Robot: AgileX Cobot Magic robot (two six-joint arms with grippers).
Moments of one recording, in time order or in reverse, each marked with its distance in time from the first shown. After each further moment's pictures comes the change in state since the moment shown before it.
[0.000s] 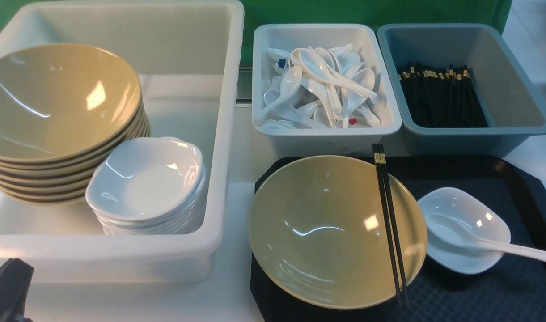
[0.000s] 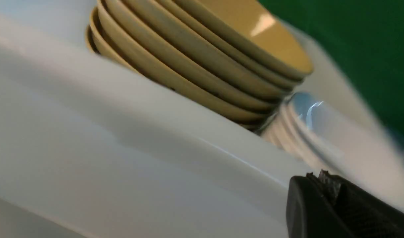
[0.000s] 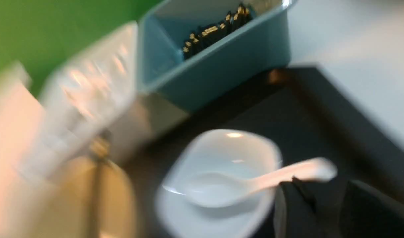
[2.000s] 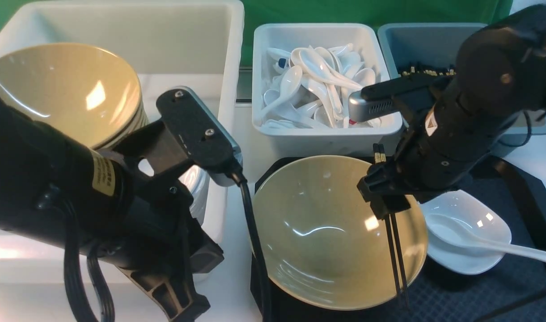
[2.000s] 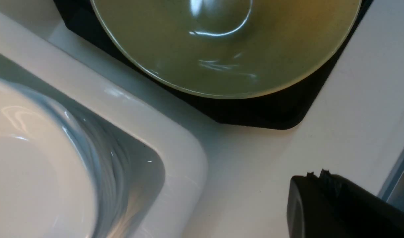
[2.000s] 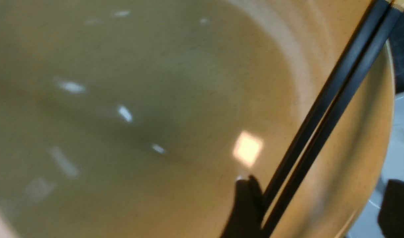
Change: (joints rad) right arm 0.562 1.631 -1.299 -0.133 0.712 -0.566; left arm -0.749 1.155 -1.055 0.357 0.879 0.580
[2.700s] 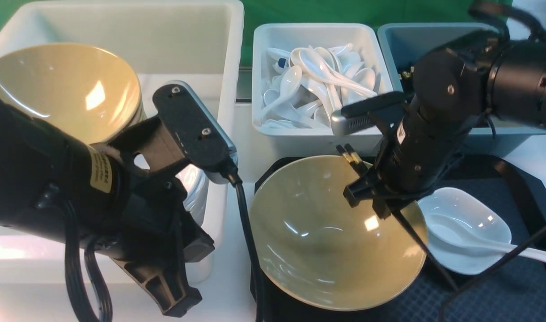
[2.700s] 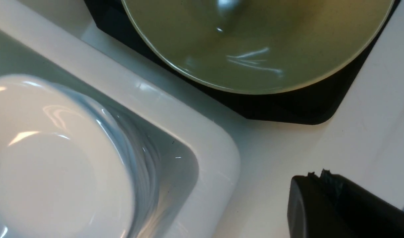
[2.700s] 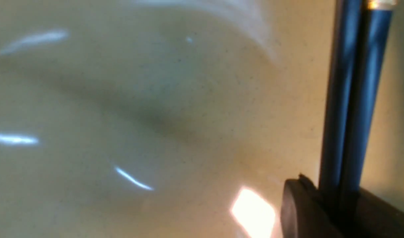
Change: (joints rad) right arm -0.007 0.122 -0.081 0.004 0.013 -0.087; left arm 0.000 0.000 0.000 0.069 -0.014 0.001
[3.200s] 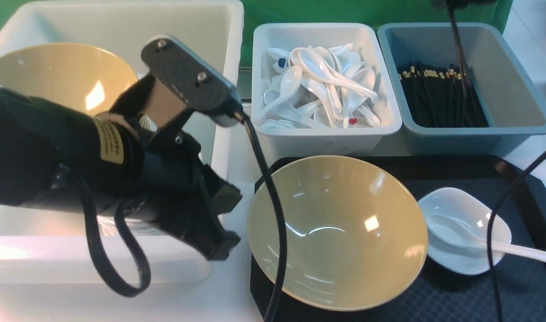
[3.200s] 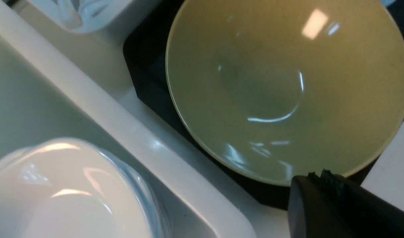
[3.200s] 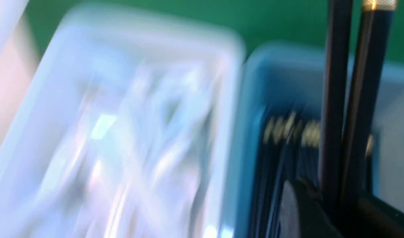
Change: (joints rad) right arm -0.340 0.105 -0.485 -0.139 -0.362 0.084; left arm 0.000 0.000 0.000 0.003 -0.244 -0.163
